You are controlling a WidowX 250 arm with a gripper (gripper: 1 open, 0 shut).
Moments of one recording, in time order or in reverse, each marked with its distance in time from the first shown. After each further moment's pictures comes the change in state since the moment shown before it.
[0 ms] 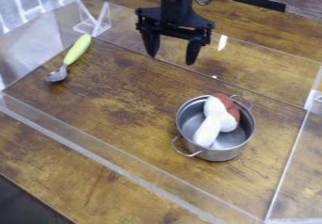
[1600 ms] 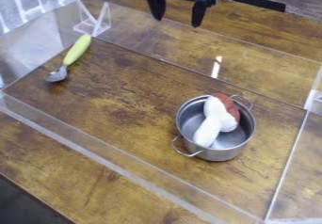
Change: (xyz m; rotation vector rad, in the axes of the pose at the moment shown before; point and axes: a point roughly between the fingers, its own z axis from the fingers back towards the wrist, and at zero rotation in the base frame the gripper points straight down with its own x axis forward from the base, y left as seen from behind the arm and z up) arm 0.038 -0.002 0.032 -0.024 -0.102 -0.034
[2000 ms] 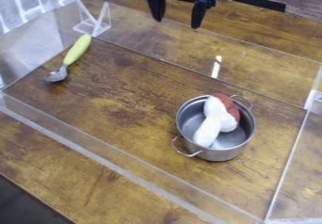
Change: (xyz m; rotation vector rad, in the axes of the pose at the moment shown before) arm 0.000 0.002 -0.001 0.017 0.000 0.005
